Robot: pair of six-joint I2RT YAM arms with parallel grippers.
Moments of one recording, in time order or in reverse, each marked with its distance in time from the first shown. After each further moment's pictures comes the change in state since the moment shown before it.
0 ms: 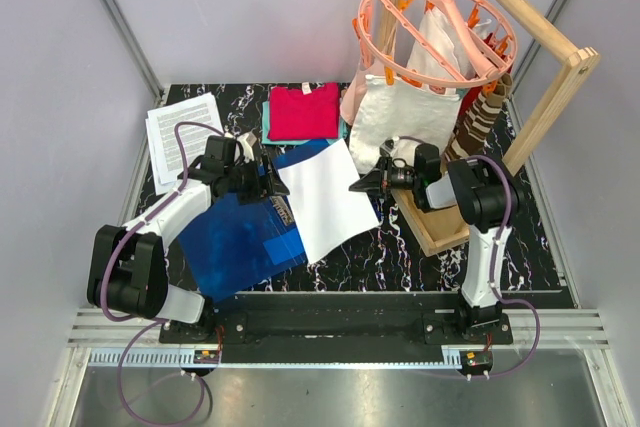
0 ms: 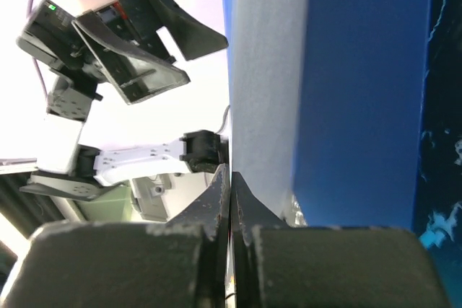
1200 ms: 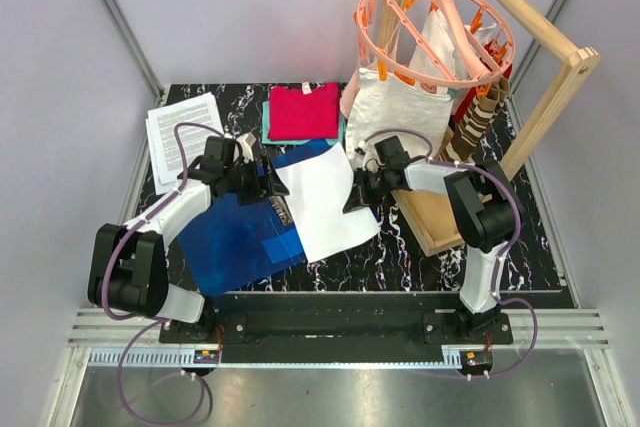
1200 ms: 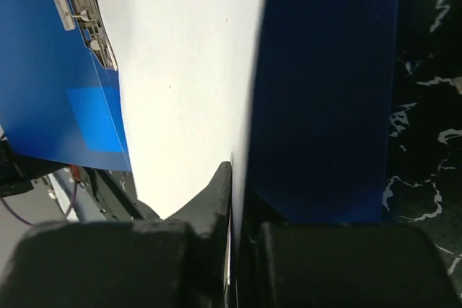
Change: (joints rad) left arm 0.009 0.006 -0.007 0.011 0.017 0.000; right arm 0.191 -0.133 0.255 -1.138 0.506 -0.855
